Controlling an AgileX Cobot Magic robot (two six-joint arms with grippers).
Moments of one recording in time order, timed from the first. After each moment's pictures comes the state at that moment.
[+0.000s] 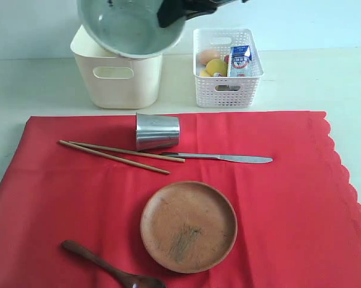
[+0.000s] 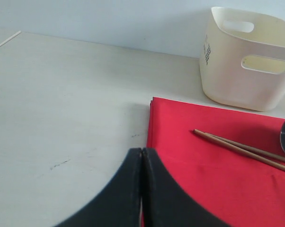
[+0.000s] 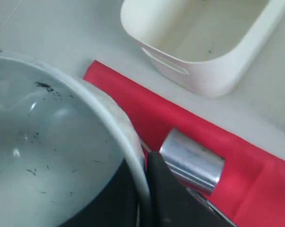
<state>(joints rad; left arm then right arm) -0.01 0.01 0.00 0.12 0.37 -0.24 0.51 1.80 -1.67 0.48 0.90 -0.15</state>
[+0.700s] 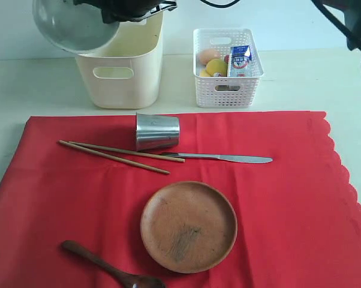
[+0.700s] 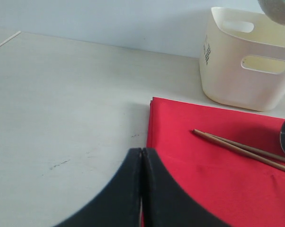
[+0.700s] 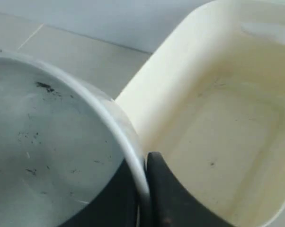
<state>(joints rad) -0.01 0.01 0.00 0.12 0.37 -0.24 0.62 2.24 -2.07 0.29 0.57 0.05</state>
